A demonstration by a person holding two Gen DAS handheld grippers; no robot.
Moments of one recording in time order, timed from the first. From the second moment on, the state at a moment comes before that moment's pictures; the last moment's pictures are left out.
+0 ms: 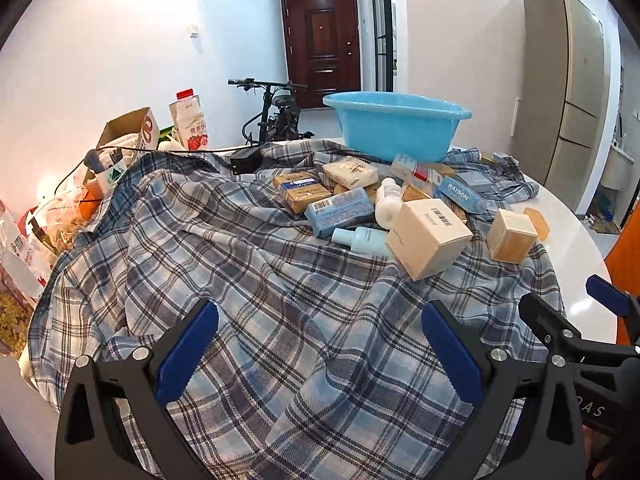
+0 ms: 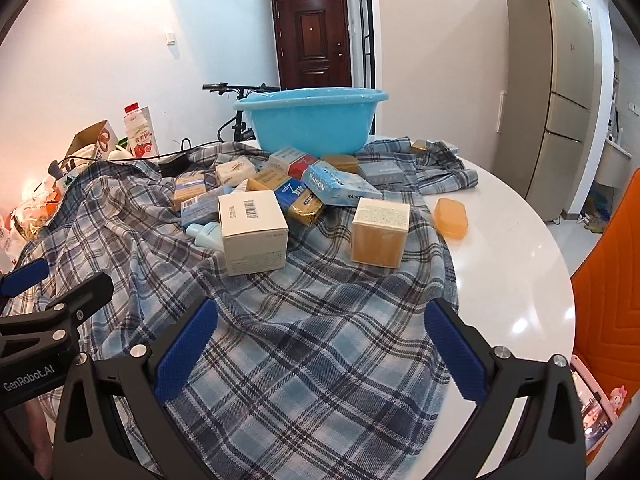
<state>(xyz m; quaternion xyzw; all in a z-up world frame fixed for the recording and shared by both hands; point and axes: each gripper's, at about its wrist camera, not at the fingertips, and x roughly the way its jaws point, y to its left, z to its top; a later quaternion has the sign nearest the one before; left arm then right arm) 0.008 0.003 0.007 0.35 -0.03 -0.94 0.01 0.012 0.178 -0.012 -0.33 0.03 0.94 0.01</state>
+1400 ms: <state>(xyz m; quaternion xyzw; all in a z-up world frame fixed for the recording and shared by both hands) -0.077 0.006 -0.005 0.40 -0.04 -0.91 0.00 -0.053 0.195 -0.017 -0.37 0.01 0.93 0.03</state>
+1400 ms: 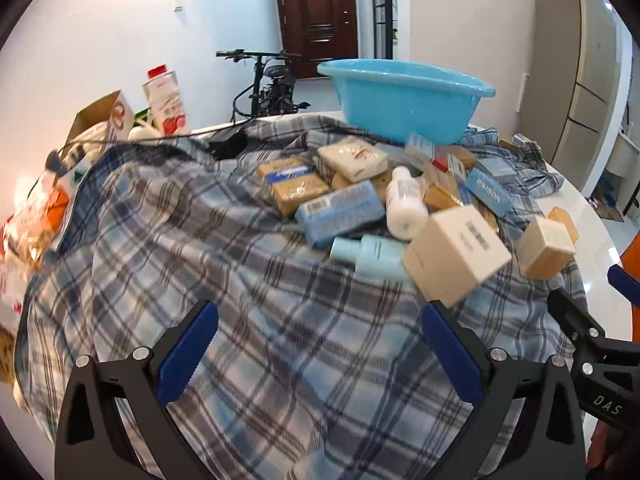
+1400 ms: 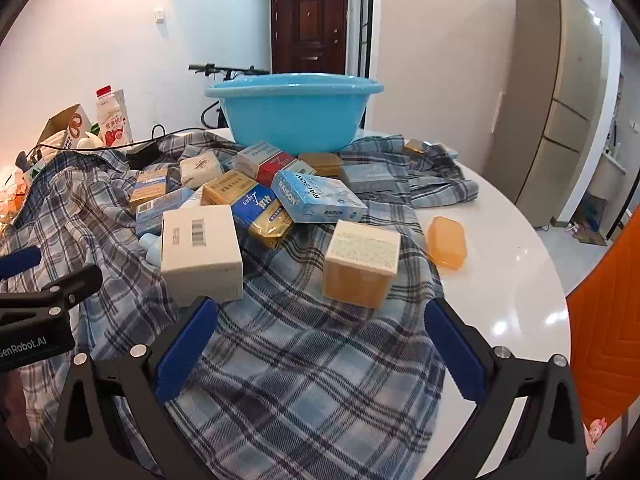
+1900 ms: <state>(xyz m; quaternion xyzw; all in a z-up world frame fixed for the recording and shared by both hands) -0.131 -0.005 -0.009 0.42 0.04 -0.90 -0.06 -0.094 0.206 -0.023 -0.40 0.01 0.92 0.05</state>
